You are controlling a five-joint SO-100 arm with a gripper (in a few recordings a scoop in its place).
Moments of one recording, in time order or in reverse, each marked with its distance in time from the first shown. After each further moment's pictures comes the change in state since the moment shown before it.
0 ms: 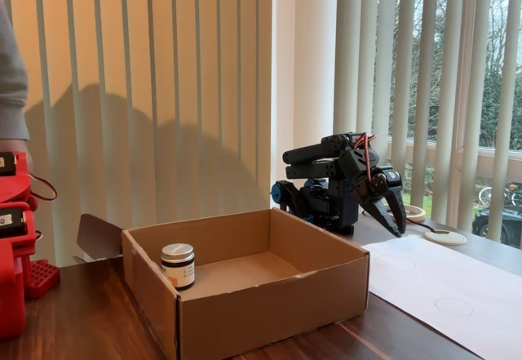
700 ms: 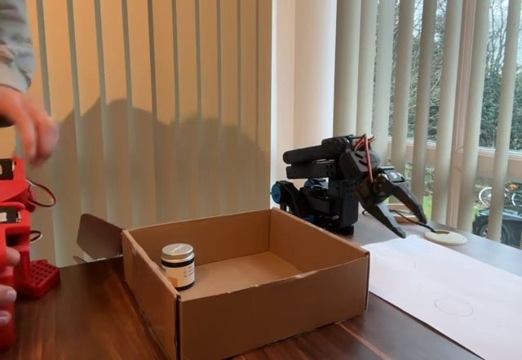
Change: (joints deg) arm 2.0 0.0 3.1 -8.8 -4.3
